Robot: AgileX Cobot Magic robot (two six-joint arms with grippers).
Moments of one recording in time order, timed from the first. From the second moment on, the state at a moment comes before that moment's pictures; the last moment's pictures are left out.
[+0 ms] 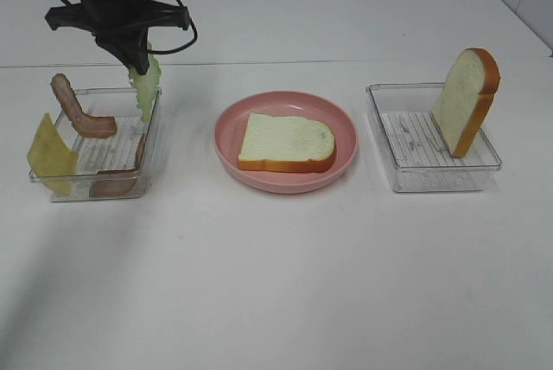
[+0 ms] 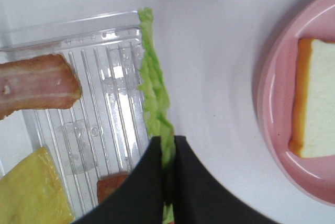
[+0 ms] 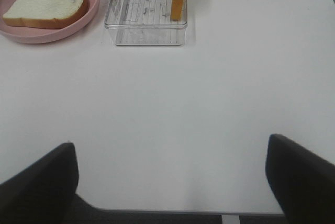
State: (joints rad) left arm -0.28 2.29 -2.13 0.00 1.22 -0.19; right arm 0.00 0.00 -0.46 0.02 1.11 -0.07
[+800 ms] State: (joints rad) left arm -0.45 2.29 -2.13 -0.56 1.01 0.02; right arm 0.00 0.00 -0.46 0.02 1.11 -0.07
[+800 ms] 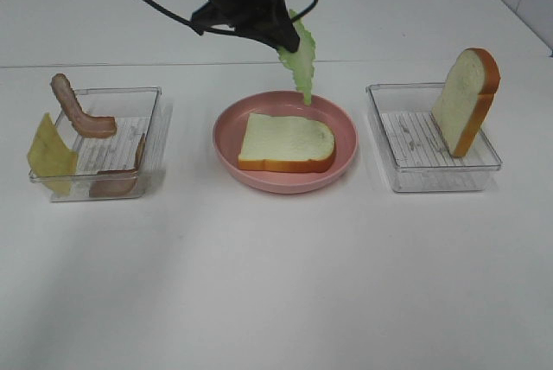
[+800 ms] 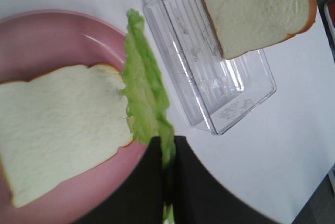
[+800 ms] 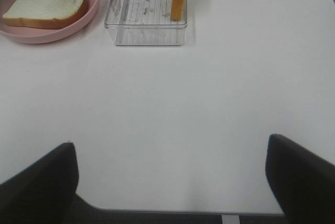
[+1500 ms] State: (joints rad) left arm -0.51 2.49 -2.15 -0.65 0.88 0.11; right arm 0.00 0.00 -0.46 0.02 1.11 -0.07
